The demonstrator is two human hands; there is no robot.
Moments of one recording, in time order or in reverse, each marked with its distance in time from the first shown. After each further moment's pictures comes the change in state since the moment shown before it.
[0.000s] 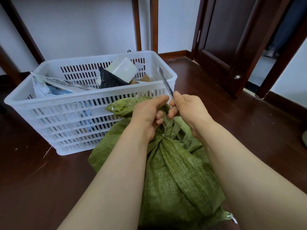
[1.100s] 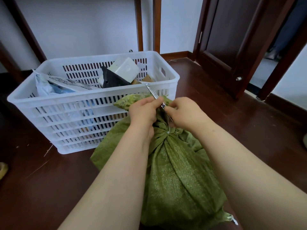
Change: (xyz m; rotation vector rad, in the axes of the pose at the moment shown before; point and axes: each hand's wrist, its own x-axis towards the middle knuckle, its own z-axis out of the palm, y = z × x) left_hand -0.001 0.003 -0.006 0.074 0.216 0.101; right_hand -0.002 -0.016 0.010 -0.653 -0.113 -0.041
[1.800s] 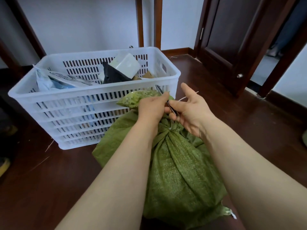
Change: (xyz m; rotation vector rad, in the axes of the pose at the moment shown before) left_hand -0.012 0.003 0.004 0.250 -0.118 0.012; right_hand -0.013 0.010 0.007 1.282 -0.021 0.075
